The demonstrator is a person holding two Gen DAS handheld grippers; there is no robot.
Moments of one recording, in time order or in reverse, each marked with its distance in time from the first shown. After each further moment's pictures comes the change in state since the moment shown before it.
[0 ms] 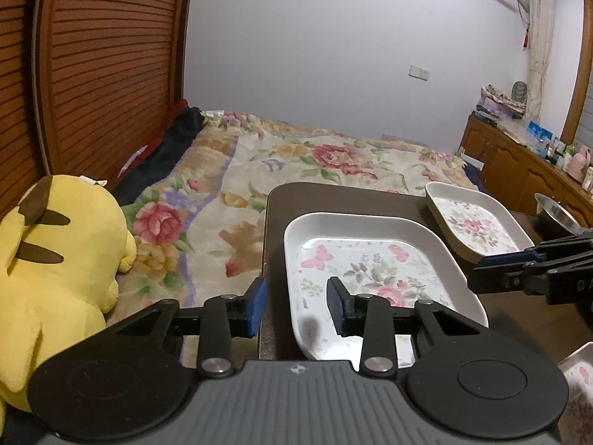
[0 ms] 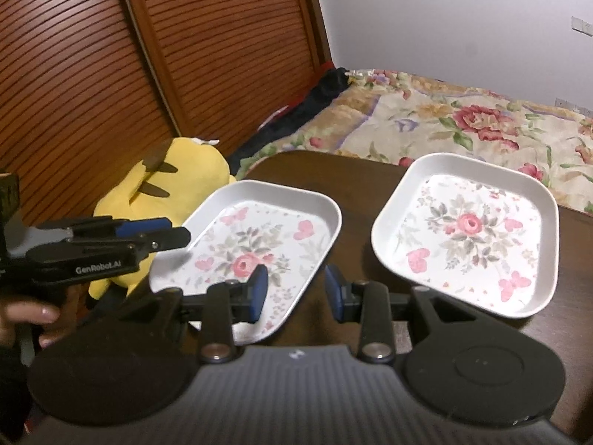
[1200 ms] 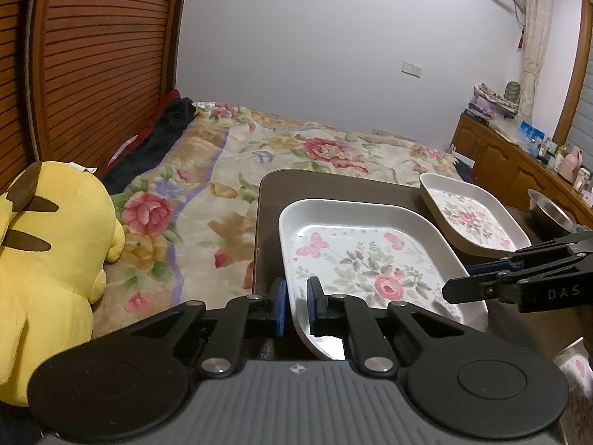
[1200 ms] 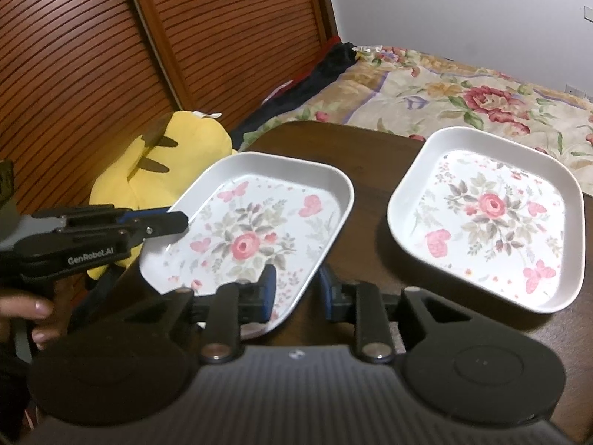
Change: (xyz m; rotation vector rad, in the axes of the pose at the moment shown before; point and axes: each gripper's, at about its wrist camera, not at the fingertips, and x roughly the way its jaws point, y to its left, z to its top) left arm 0.005 0.002 -0.008 -0.012 0.016 -0.037; right arm 0.020 0.003 -0.003 -0.007 0.070 0.007
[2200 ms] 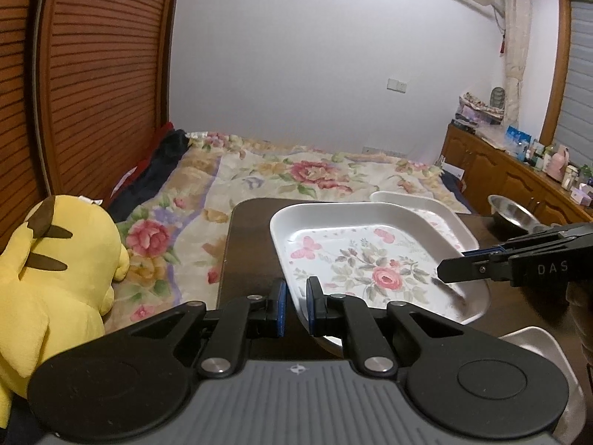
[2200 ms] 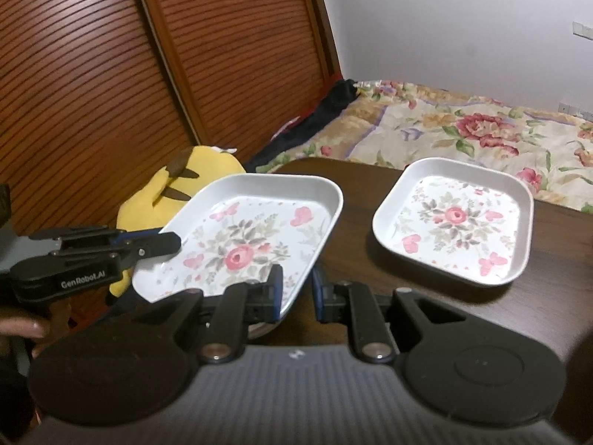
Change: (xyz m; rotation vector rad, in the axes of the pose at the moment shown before) left arm -0.067 -0.041 -0.001 0.053 -0.075 0.004; right arm -0.071 0.003 -0.018 0.028 -0.145 0.013
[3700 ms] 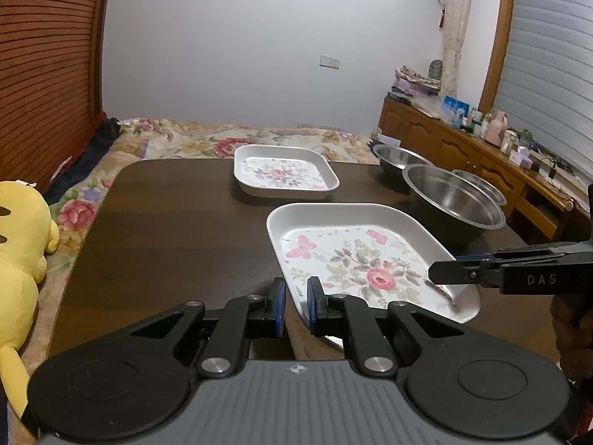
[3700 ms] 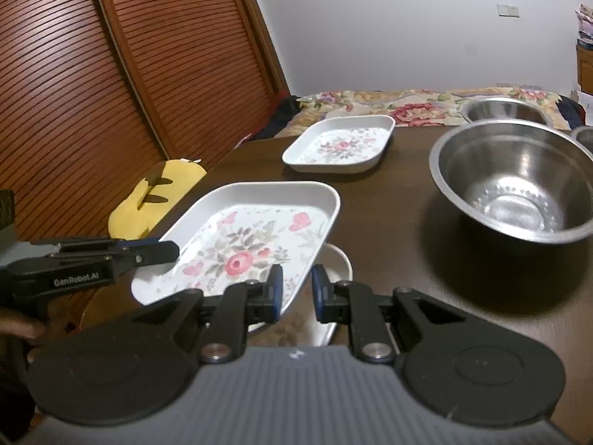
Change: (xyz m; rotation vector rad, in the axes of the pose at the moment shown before) left arm -0.044 -0.116 -0.055 0.070 0.063 -0.163; right arm -0.115 -0.044 -0.119 0.159 -0.112 -0.089
